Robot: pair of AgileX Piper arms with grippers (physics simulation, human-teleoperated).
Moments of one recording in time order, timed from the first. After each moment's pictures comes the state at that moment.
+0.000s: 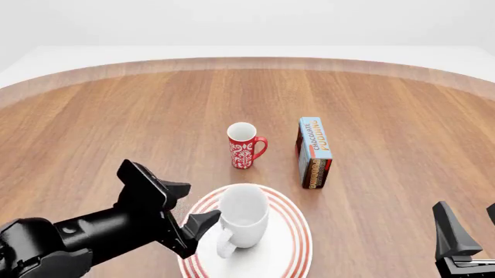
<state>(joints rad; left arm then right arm) -0.76 1.08 -0.46 -0.03 -0.01 0.00 0.00 -0.01 -0.01 0.01</state>
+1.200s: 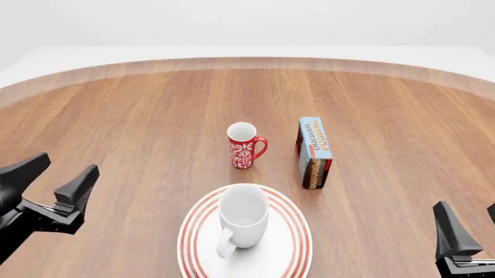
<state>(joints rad) -0.20 0.47 -0.30 0.02 0.11 -0.01 0.00 -0.01 -0.01 0.01</state>
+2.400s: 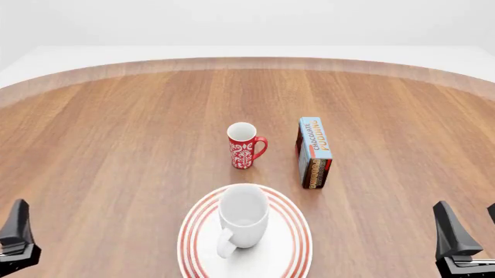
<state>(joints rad) 0.28 0.05 -0.01 -0.02 0.05 -0.01 0.00 -0.01 -0.02 0.01</state>
